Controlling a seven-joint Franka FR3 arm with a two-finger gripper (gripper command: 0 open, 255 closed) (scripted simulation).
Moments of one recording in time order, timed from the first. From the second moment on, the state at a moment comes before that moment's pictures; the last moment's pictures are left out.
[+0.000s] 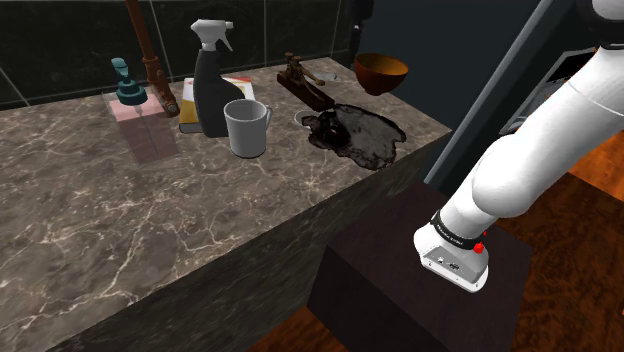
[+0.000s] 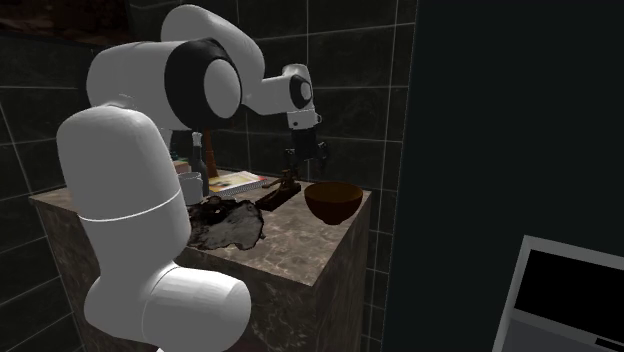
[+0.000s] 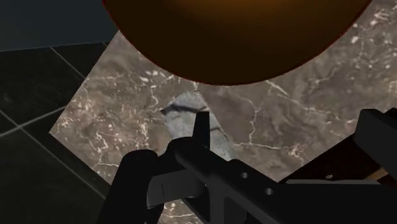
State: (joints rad) arm 0.05 -0.13 -0.17 -1.91 -0.16 1.81 -0.68
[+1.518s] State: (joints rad) arm 0.04 0.32 -0.16 -1.50 -0.17 1.91 -0.99
